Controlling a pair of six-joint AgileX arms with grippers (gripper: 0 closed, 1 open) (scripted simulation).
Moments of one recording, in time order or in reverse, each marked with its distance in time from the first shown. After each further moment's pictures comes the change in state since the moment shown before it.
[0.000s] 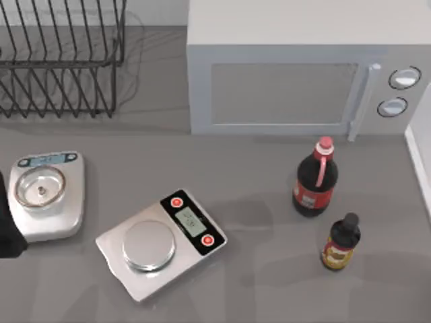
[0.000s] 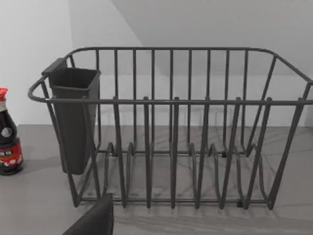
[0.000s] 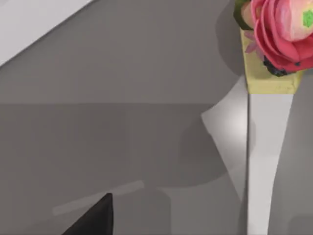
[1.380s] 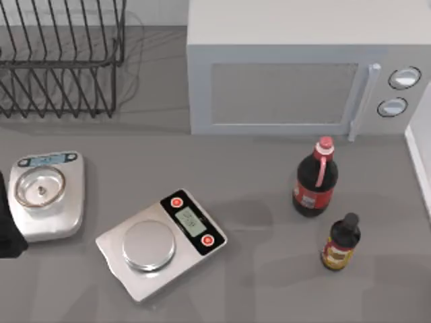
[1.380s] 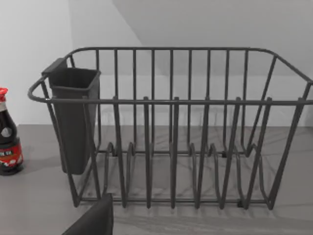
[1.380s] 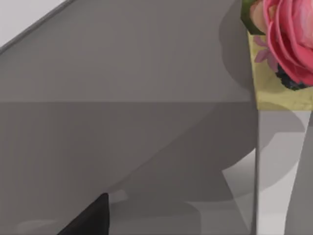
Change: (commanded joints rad) left arm 0.000 0.000 0.000 0.000 0.000 0.000; right arm 0.000 0.095 -0.107 0.191 0.000 0.002
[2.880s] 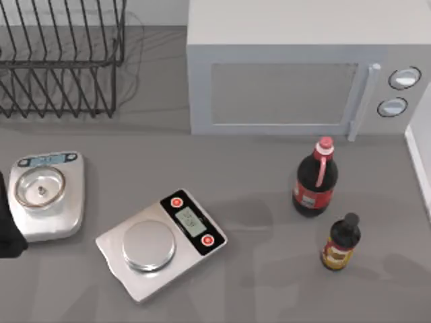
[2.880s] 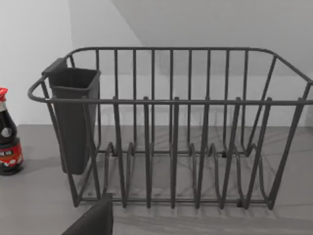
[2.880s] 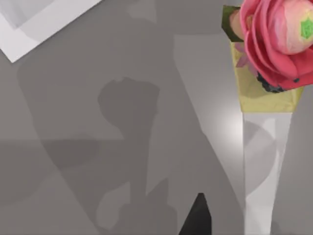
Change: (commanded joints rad) left arm 0.000 0.000 0.000 0.000 0.000 0.000; right arm 0.000 -0.244 0.333 -0.548 0.010 -0.005
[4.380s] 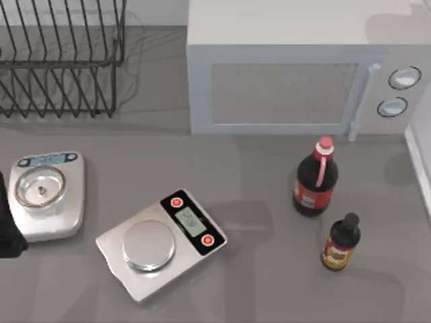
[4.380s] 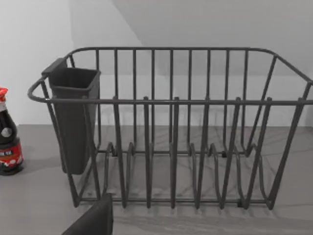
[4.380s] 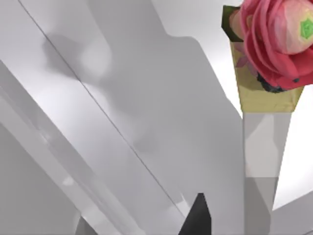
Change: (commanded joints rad) left arm 0.000 0.000 0.000 0.000 0.000 0.000; right arm 0.068 1.378 1.921 -0.558 0.006 0.089
